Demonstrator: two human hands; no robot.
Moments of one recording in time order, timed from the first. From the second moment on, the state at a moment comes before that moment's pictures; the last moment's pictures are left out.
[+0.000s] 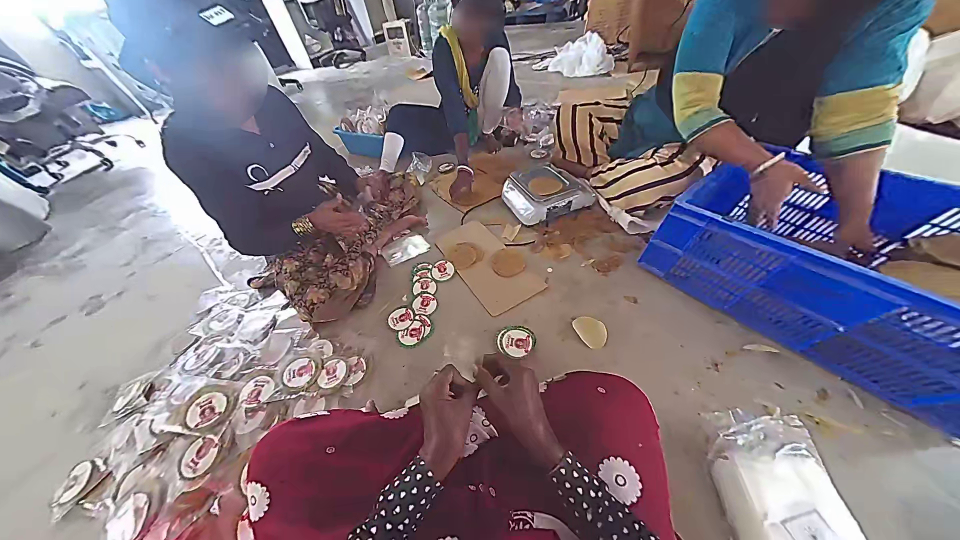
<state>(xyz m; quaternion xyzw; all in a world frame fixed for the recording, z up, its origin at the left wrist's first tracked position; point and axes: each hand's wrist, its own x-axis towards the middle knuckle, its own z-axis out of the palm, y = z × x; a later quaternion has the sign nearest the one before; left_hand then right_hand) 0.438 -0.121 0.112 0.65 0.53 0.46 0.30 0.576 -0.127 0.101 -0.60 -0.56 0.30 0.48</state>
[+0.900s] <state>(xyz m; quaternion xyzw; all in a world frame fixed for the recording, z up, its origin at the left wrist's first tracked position) 0.451 -0.128 0.098 0.73 0.51 0.42 0.17 0.545 -0.181 0.153 -0.50 -0.23 0.60 0.58</state>
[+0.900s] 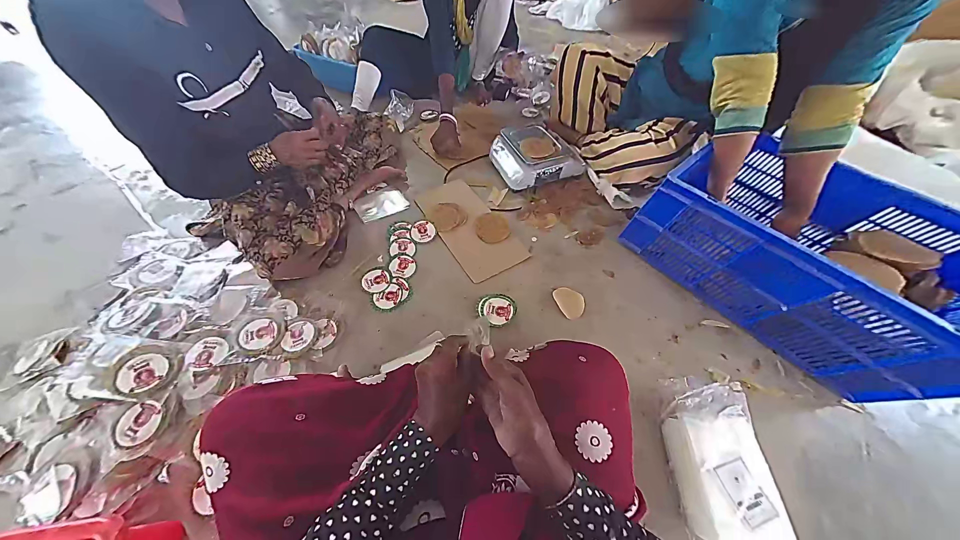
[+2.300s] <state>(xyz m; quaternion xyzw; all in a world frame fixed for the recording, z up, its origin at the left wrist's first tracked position) 0.364 0.011 0.052 0.65 0.67 0.30 0.19 0.711 0.032 -0.005 -0.87 -0.36 0.34 0.04</state>
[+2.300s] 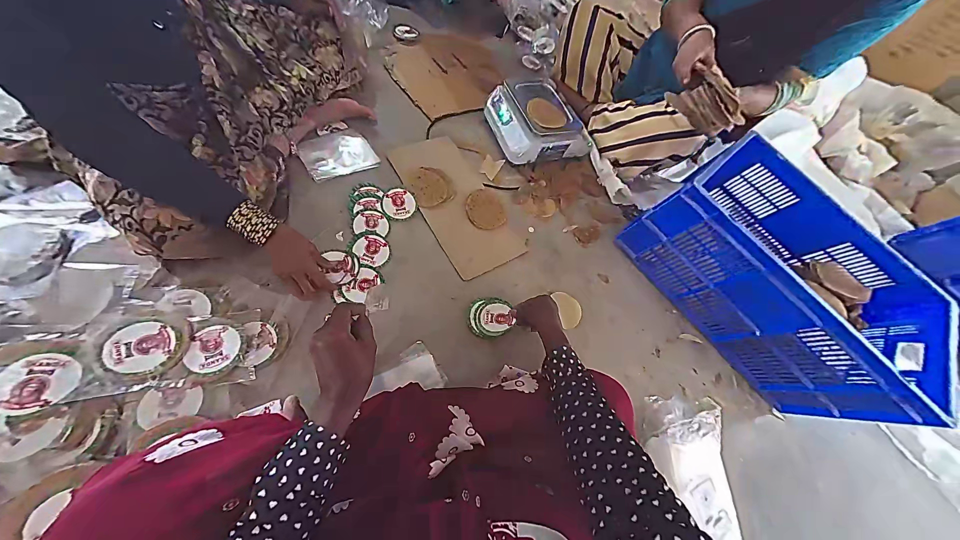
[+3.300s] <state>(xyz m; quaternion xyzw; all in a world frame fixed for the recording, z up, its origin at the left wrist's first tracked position) 0.372 0.026 0.019 0.61 0.66 0.37 0.21 0.745 0.282 -0.019 -0.83 -0.49 0.17 0.22</state>
